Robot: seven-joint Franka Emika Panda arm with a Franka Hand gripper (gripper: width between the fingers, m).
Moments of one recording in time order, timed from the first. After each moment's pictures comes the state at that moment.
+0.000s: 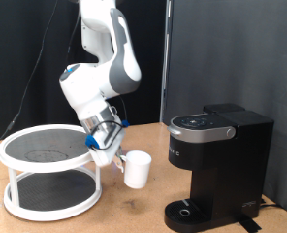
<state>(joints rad) -0.16 -0.08 -0.03 -2.65 0.87 2.53 2.01</state>
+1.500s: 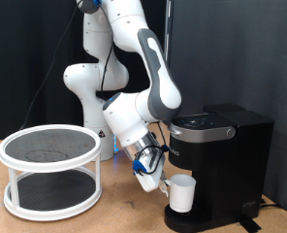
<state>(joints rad) -0.08 0.21 0.19 -2.47 1.46 2.76 1.67</state>
